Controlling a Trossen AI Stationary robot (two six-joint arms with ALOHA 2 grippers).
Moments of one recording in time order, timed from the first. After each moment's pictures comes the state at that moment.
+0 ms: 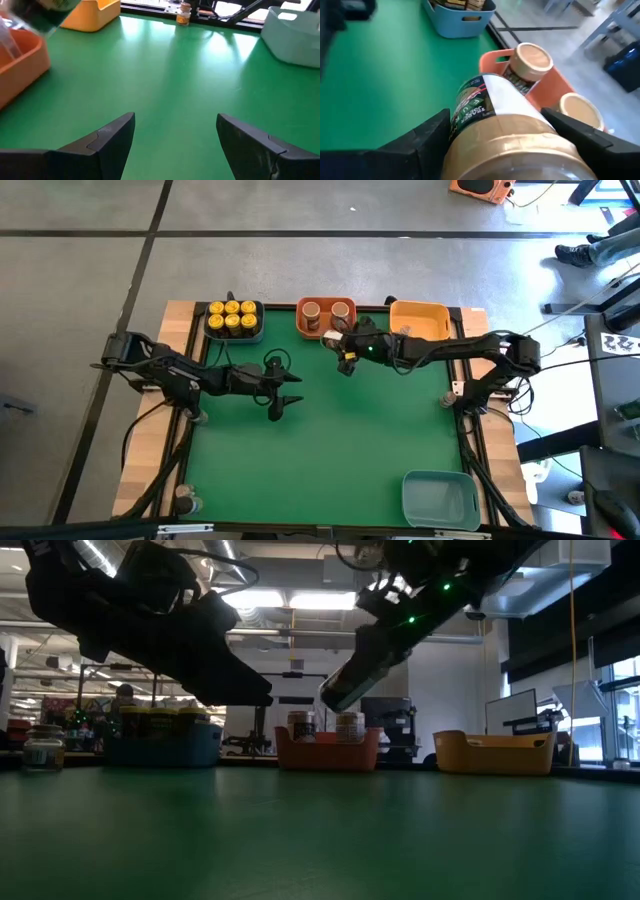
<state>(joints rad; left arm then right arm) 0.03 1.44 0.36 0.71 -0.08 -0.13 -0.22 1.57 0.97 0.08 0.34 -0.13</state>
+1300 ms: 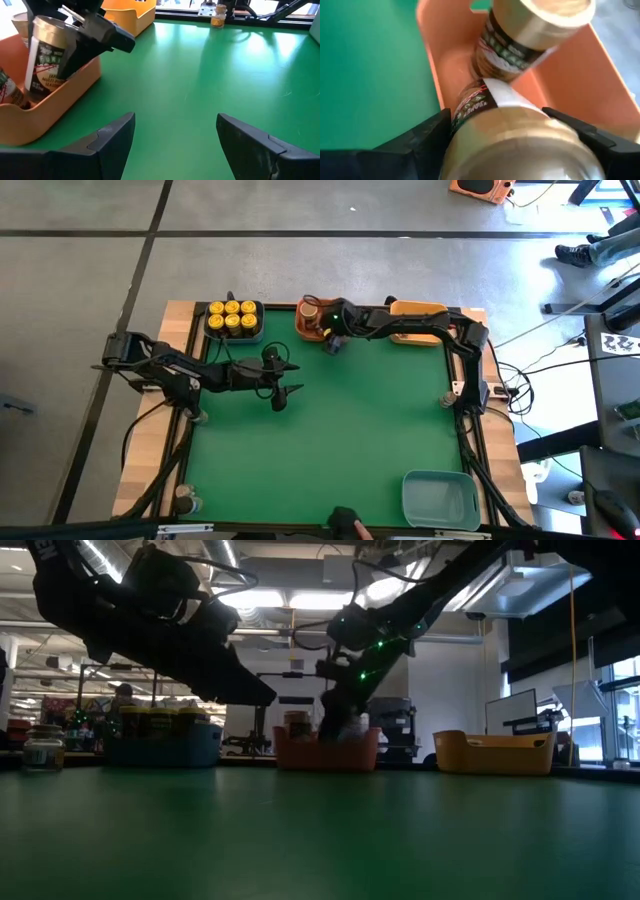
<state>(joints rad) 0.09 1.44 0.36 0.72 -0.19 -0.05 -0.43 1.99 1.38 -0.19 0.13 -0.22</state>
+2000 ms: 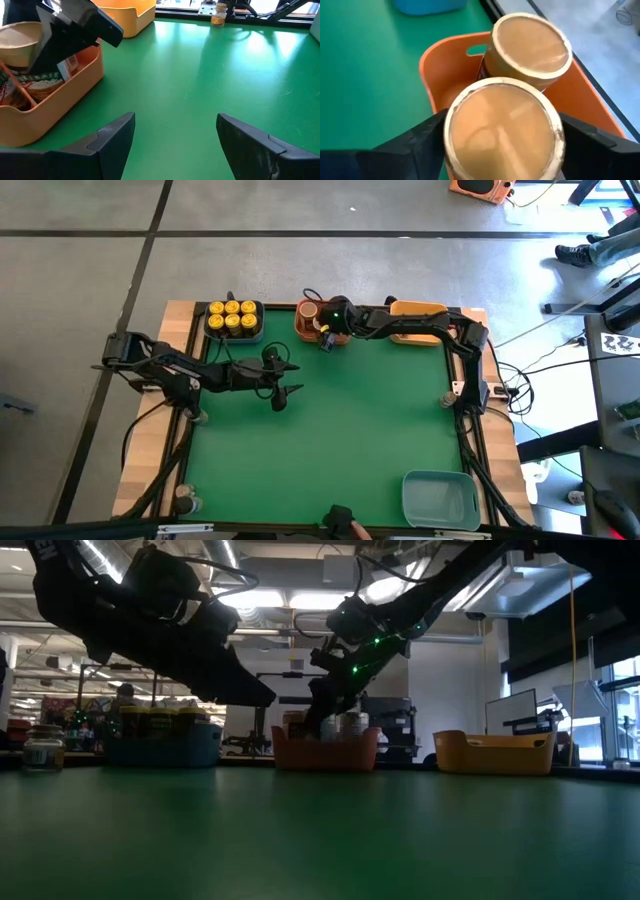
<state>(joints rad) 0.09 1.44 0.36 0.71 -0.19 -0.05 -0.43 2.00 1.38 -0.06 0.11 -0.16</state>
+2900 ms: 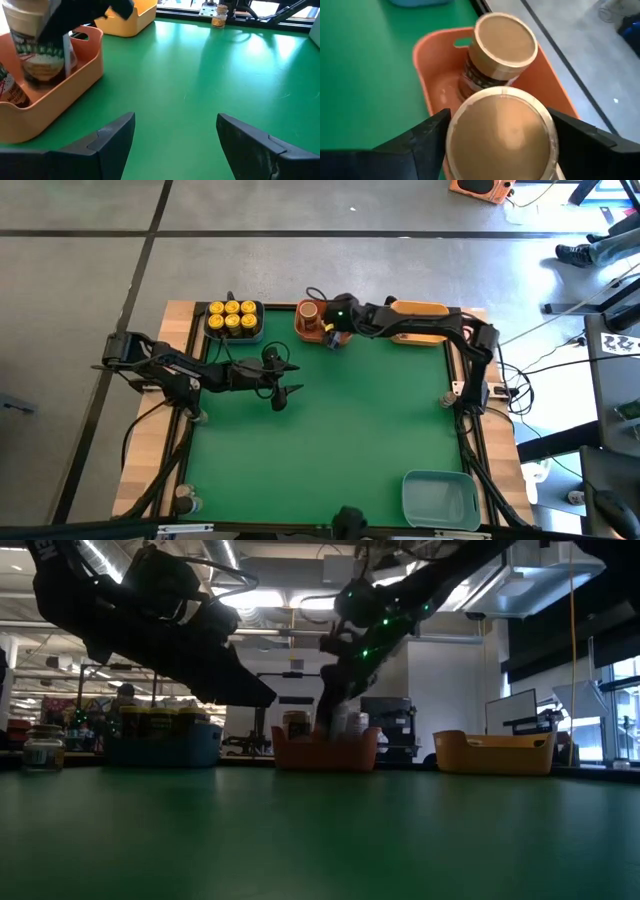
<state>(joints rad) 0.09 1.44 0.36 0.71 -0.19 -0.08 -0.42 1.90 1.38 -0.18 0.19 -0.19</state>
